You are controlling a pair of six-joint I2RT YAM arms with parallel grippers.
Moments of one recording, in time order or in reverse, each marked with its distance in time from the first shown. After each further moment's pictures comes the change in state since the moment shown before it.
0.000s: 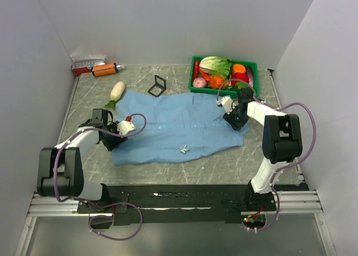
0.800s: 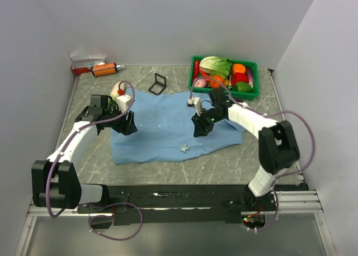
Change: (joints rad) left arm -0.085 -0.103 0.207 -0.064 0.306 -0.631; right arm 0.338 -0.147 0.062 -0.103 -0.553 0.239
